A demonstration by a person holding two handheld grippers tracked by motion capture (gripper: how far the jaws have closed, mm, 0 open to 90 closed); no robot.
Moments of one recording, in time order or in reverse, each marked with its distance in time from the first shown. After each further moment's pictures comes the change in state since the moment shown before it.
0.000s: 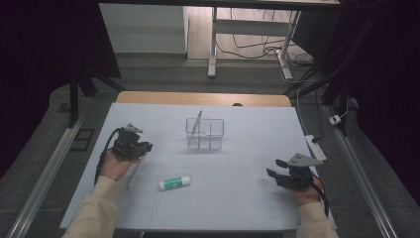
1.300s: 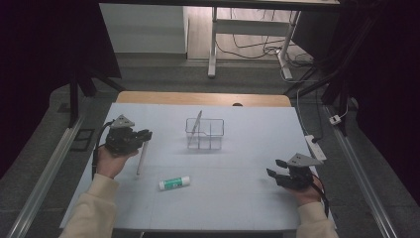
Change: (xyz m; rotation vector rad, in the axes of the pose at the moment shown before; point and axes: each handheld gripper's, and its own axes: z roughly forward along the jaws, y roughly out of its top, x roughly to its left) left arm -0.005 0.011 -0.034 -0.233 -0.033 0.036; right arm 0.000 0.000 0.000 0.002 -0.001 0.001
